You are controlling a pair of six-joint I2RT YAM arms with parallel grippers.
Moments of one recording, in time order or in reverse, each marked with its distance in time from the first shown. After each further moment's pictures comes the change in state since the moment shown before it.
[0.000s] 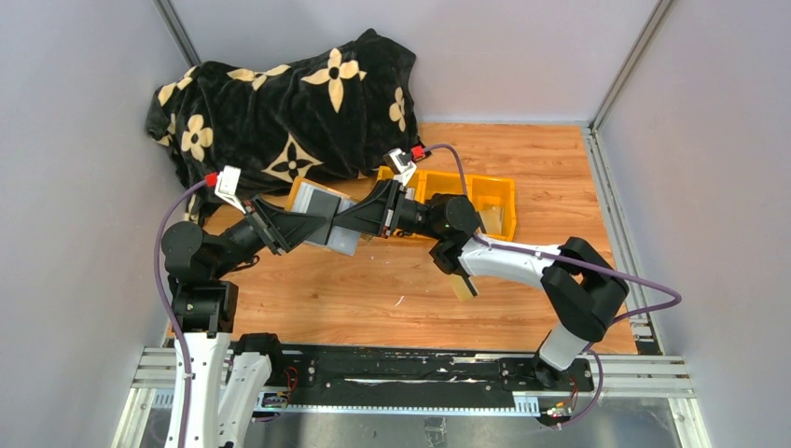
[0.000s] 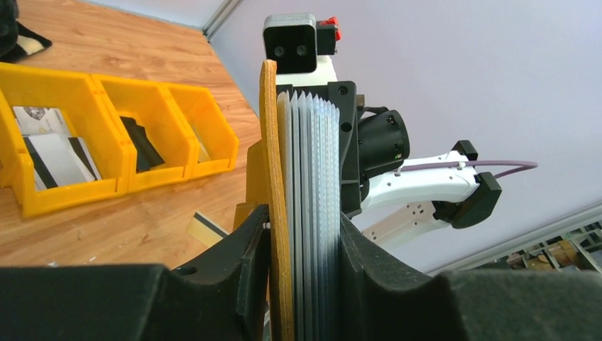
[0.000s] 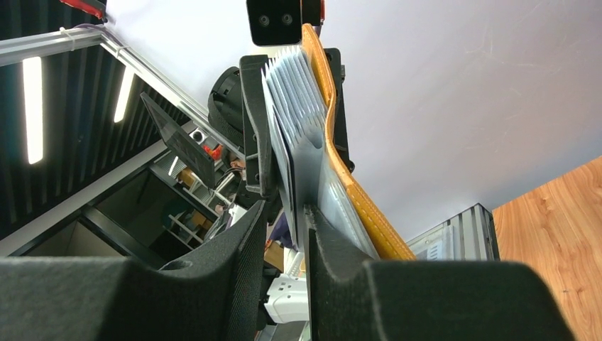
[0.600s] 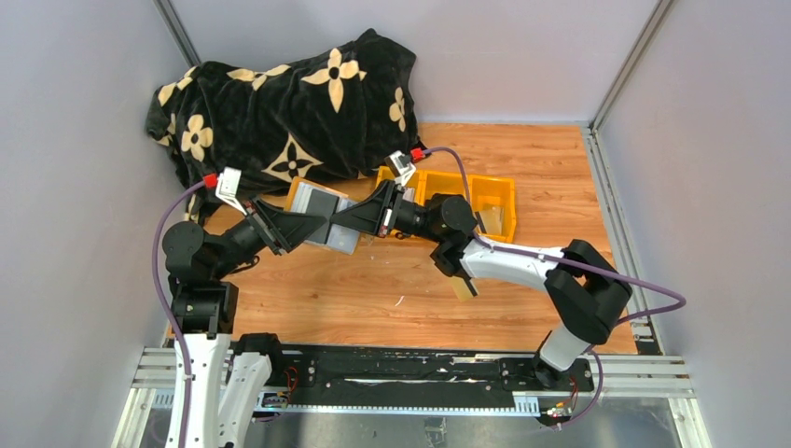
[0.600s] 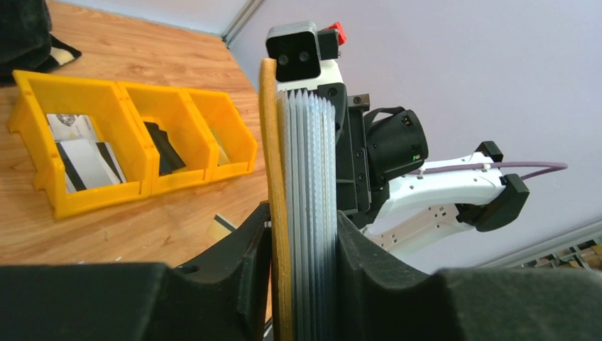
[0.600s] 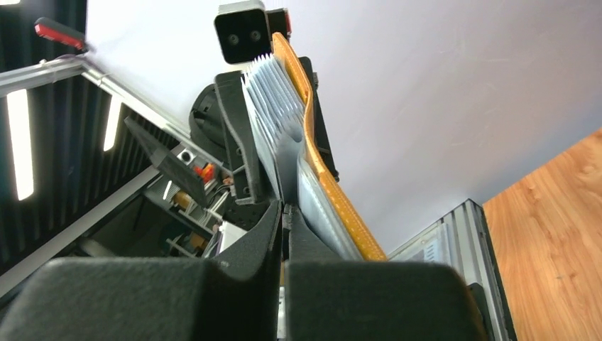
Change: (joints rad) left arm 0.000 -0.015 0.000 -0.037 -0.031 0.068; right arm 0.005 -0.004 -0.009 -0.050 0.056 0.013
